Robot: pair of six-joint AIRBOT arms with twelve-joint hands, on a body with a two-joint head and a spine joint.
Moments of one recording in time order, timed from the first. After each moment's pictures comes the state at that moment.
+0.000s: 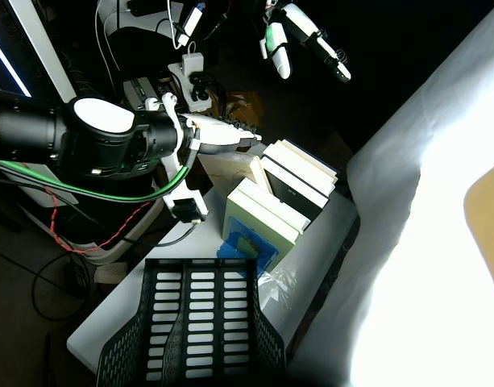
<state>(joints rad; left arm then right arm) 1.04 -0.98 1.22 -0.55 -1.26 0.32 -0.14 -1.52 1.43 -1.75 0.44 0.13</state>
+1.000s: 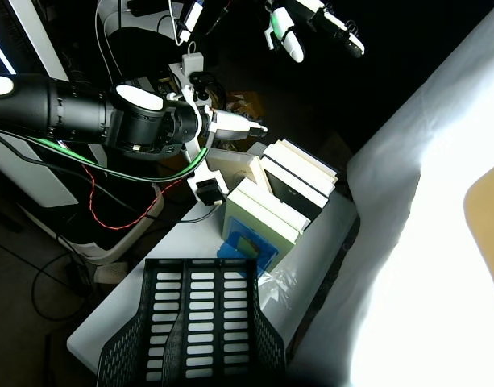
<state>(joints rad) 1.08 -0.94 1.19 -0.60 -1.41 0.32 -0.16 -1.67 1.50 -1.85 0.35 0.11</state>
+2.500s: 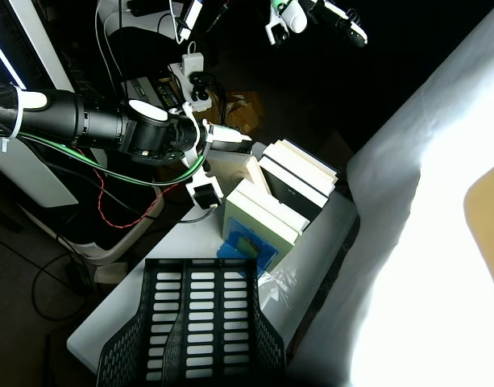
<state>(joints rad) 1.10 -0.92 1.17 -0.61 -1.47 0.32 -0.24 -1.77 1.58 -1.91 0.29 0.11</state>
